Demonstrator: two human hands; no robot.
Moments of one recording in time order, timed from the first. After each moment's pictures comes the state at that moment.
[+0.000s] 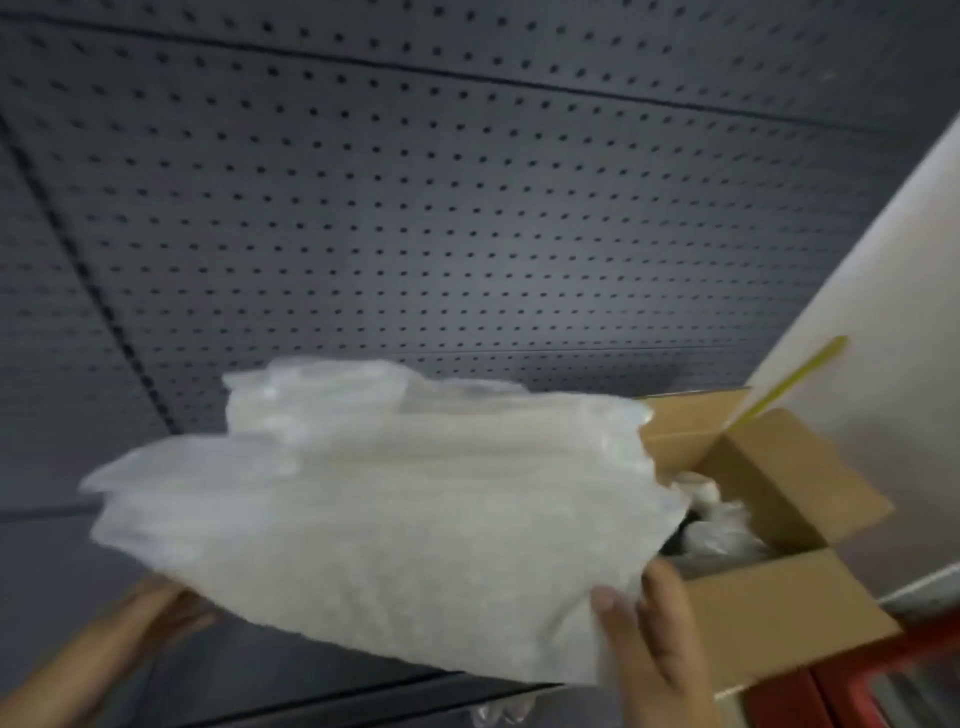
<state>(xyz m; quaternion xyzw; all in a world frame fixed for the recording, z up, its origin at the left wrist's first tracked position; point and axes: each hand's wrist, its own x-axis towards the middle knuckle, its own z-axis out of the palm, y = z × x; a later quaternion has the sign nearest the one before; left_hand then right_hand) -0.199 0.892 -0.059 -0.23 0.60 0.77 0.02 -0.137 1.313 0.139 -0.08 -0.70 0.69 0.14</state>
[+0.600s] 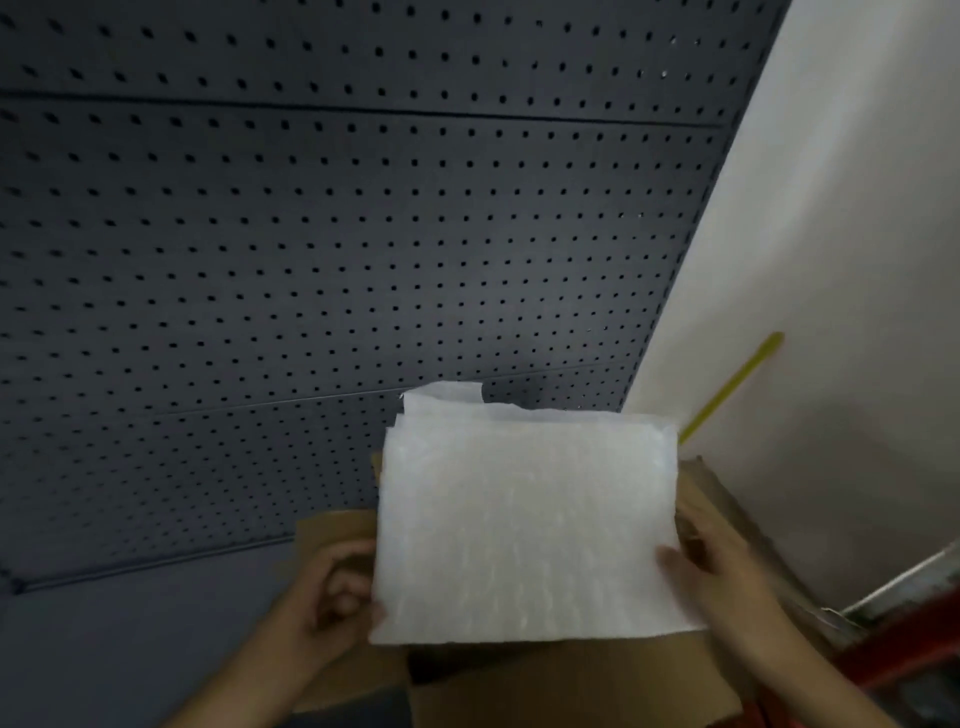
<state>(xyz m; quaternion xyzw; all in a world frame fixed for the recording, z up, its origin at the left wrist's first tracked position) -0.255 1.281 0.114 -0.04 0.79 0.60 0.10 -0.290 1.642 0.119 -0.05 -0.88 0.48 0.03</state>
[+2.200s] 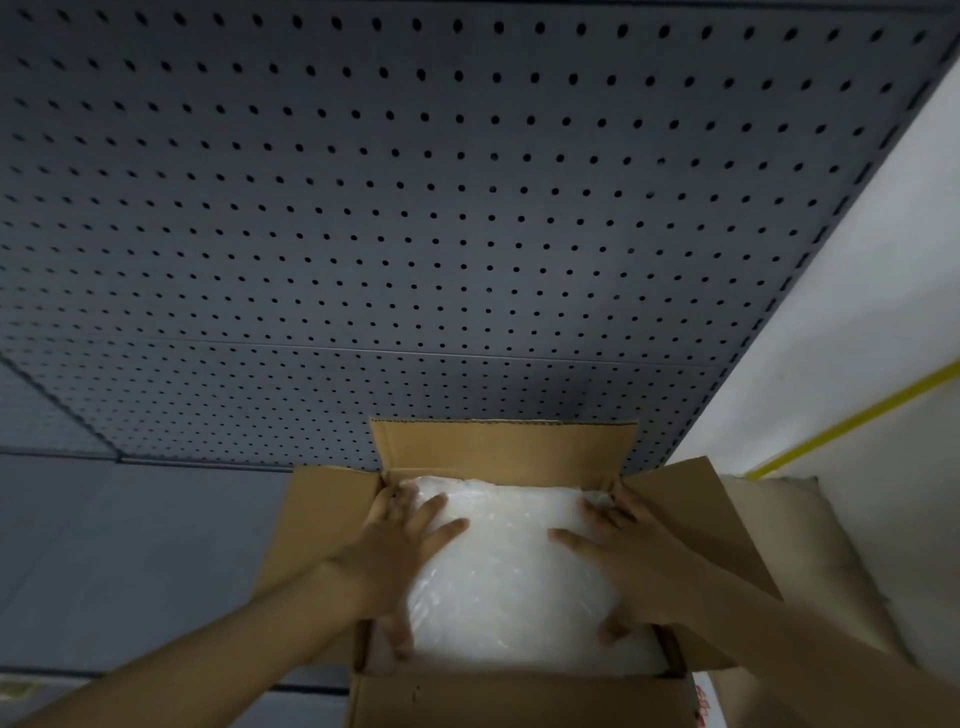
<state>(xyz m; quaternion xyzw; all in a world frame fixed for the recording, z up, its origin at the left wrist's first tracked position) -0.352 1.362 0.055 0.12 0.94 -0.13 0.30 -0.430 1.630 0.055 0.43 -0.87 -0.16 -0.20</state>
